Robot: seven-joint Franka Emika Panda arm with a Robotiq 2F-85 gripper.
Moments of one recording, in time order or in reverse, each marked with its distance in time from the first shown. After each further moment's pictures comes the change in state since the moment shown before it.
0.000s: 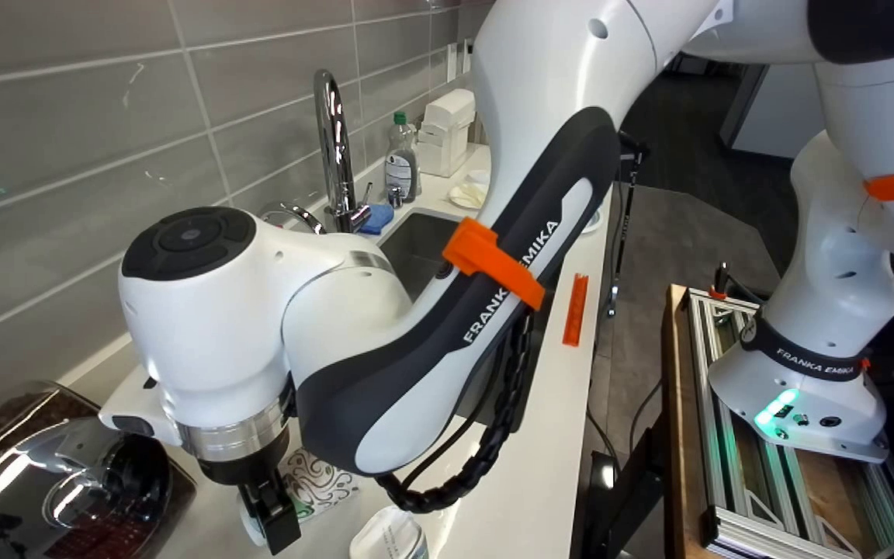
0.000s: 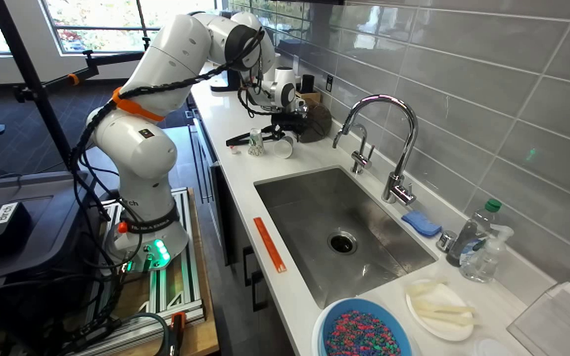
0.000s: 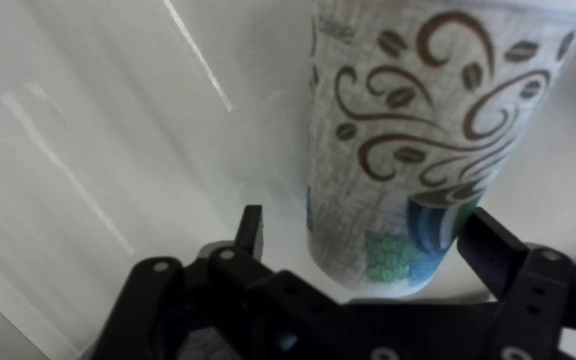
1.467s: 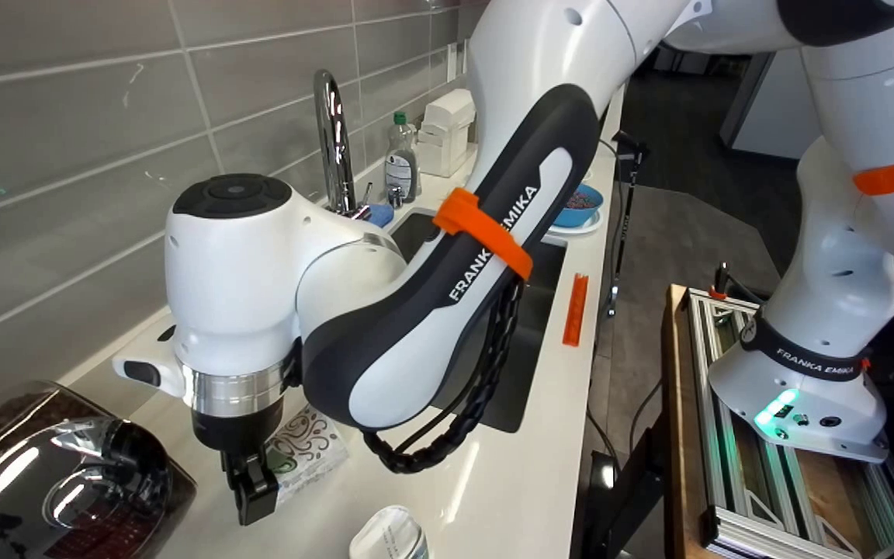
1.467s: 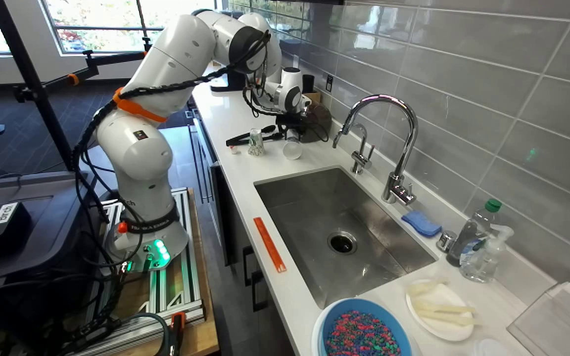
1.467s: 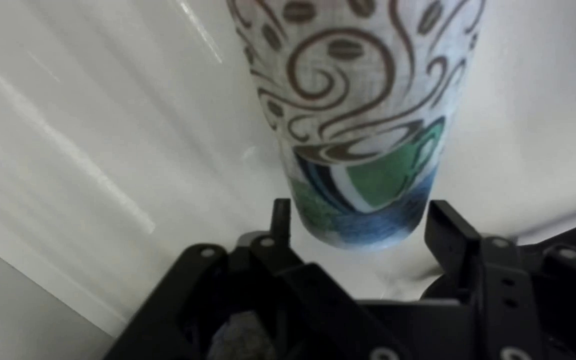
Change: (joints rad) arm -0.117 -0.010 0.079 -0.049 0.050 0.147 -0.028
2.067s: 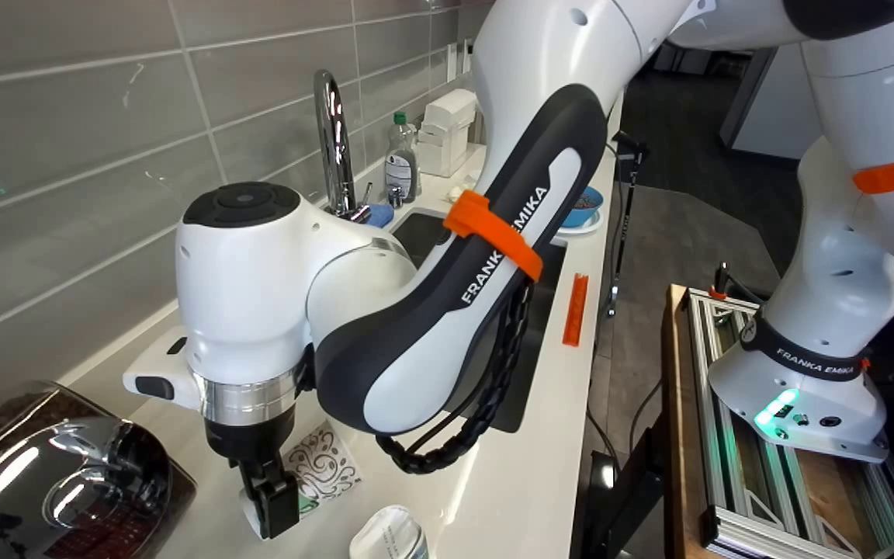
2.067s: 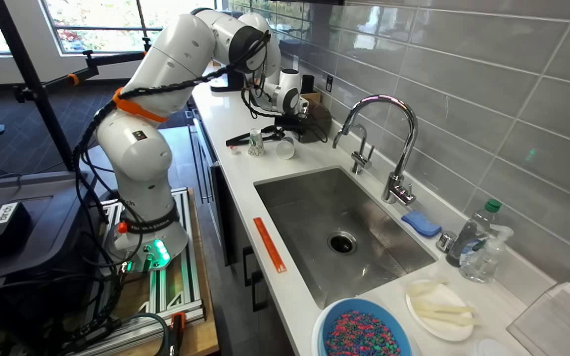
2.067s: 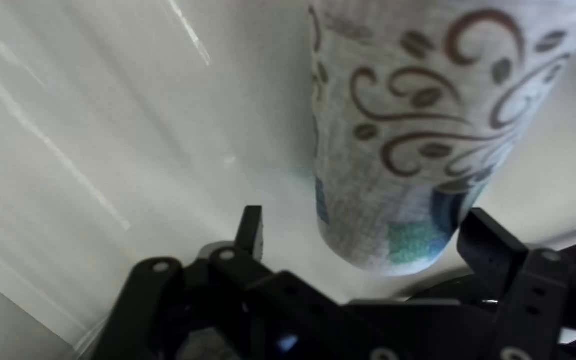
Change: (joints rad) arm -0.011 -0.008 0.020 -0.031 -0.002 -0.007 -0.062
